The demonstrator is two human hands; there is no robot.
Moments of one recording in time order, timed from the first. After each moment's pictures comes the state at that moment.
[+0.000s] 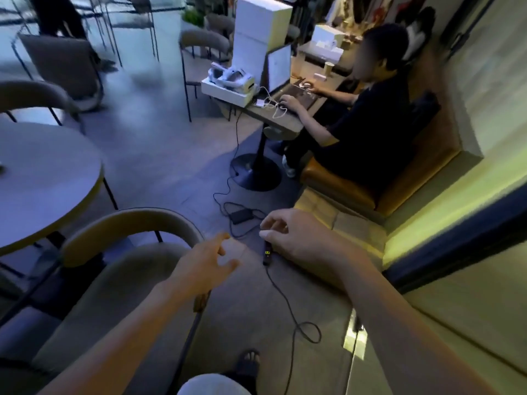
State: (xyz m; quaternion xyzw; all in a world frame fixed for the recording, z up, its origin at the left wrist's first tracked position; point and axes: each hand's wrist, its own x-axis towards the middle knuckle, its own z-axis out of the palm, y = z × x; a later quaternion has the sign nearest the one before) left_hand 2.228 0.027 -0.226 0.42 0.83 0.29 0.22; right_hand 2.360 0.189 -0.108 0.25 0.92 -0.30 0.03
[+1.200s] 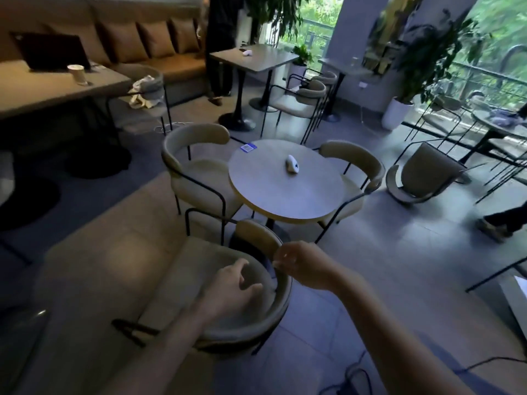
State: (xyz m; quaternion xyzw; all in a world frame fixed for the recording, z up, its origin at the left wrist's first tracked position) left_hand 2.180 0.110 -0.241 -0.27 0.88 0.40 -0.02; right_hand 2.026 0.241 -0.122 -0.48 0.83 -0.11 0.26
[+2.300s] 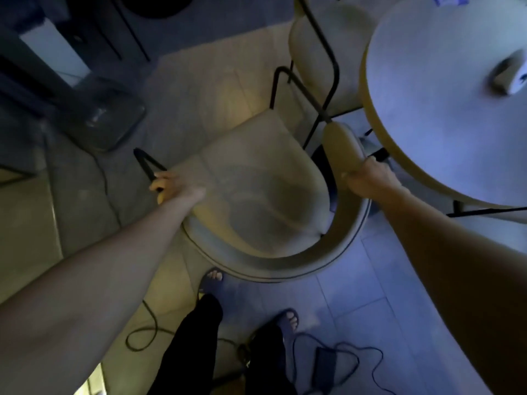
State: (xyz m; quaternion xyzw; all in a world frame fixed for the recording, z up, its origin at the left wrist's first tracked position) left_hand 2.174 0.036 -0.493 -0.87 0.39 0.26 0.13; right_hand 1.820 0.066 -0.405 -0.44 0.84 0.08 0.31
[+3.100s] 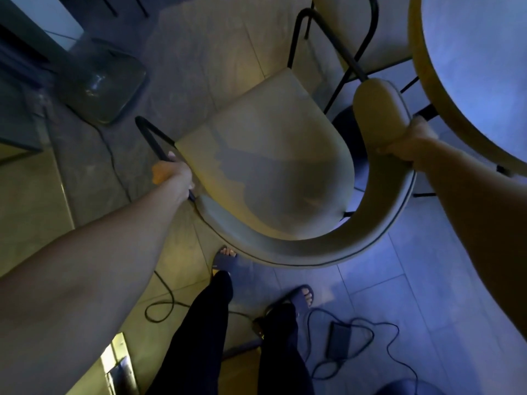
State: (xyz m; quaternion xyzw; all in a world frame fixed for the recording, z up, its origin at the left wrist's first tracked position) left_hand 2.228 0.040 -0.557 -0.90 0.22 0.33 -0.17; right_hand 1.798 0.036 -0.469 -0.37 0.87 0.02 0.31
